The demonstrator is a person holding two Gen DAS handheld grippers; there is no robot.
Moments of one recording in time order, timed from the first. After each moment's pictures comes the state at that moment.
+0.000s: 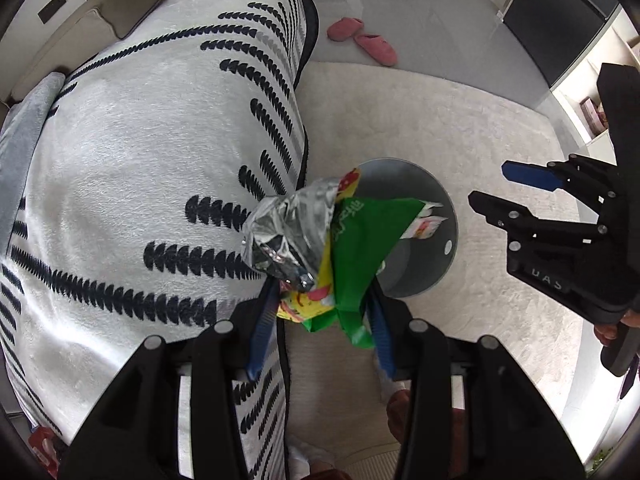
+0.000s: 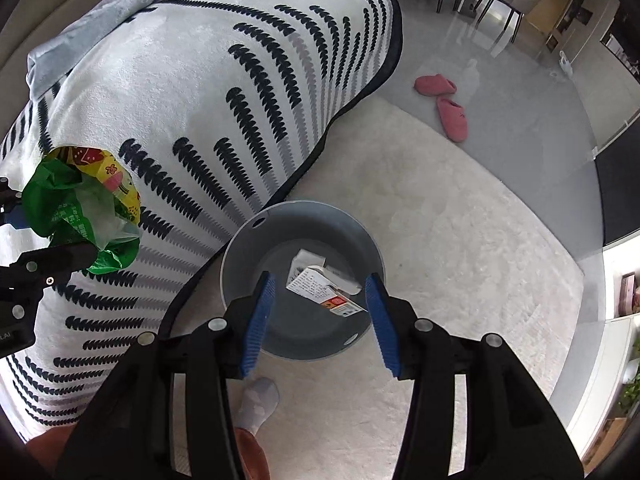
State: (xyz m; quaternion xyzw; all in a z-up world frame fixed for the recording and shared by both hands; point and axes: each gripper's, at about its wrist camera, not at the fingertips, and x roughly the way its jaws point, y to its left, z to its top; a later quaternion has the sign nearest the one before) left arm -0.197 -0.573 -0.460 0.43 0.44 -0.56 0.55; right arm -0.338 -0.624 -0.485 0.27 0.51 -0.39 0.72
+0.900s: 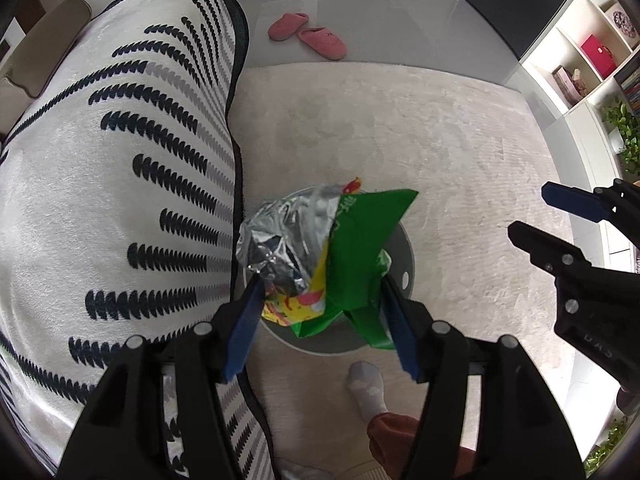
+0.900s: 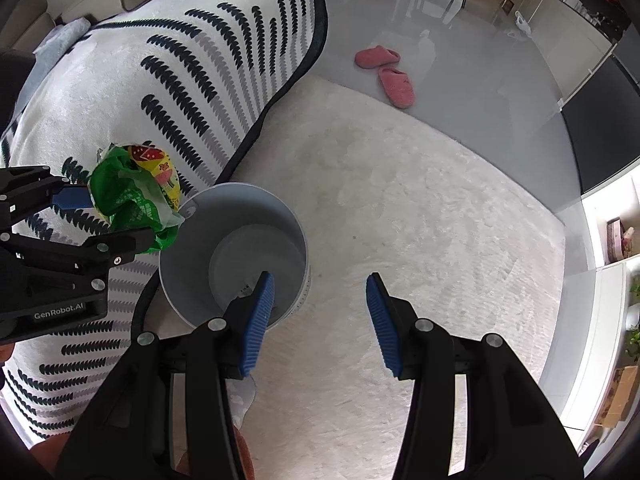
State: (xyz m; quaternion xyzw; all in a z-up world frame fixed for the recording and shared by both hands) left arm -0.280 -0.654 -0.500 0.45 0.42 -0.61 0.50; right arm -0.427 -0.644 -0.483 0.31 0.51 -0.45 0.67
